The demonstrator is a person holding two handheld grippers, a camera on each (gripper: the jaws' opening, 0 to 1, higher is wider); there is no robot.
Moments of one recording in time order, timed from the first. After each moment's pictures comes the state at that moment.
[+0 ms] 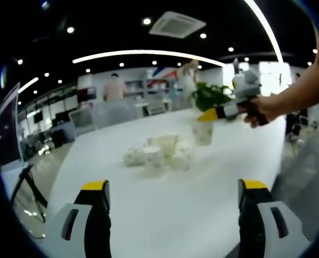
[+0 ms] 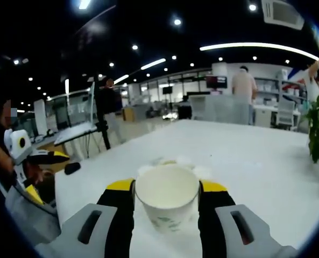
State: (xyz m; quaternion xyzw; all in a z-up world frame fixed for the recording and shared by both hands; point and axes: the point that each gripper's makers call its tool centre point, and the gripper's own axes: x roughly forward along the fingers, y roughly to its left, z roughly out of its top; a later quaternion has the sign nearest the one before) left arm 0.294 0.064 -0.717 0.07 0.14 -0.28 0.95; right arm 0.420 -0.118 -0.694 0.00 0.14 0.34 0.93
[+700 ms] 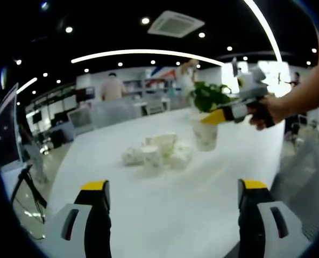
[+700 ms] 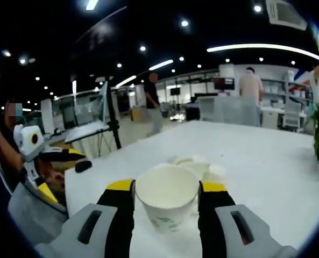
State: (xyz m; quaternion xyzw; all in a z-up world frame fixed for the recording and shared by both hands) left arm 0.293 0.061 -0.718 0.08 0.14 -0.28 0.95; right arm 0.384 -0.095 -0.693 0.00 0.14 0.38 0.92
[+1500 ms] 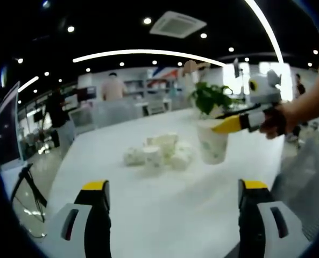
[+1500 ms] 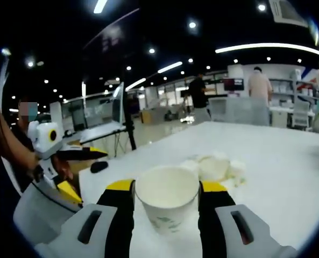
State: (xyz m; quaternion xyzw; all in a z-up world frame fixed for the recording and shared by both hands) left arm 0.293 0.062 -0.717 0.07 0.14 -0.28 0.95; right arm 0.345 -0.071 -0.695 0.02 0.13 0.41 0.90
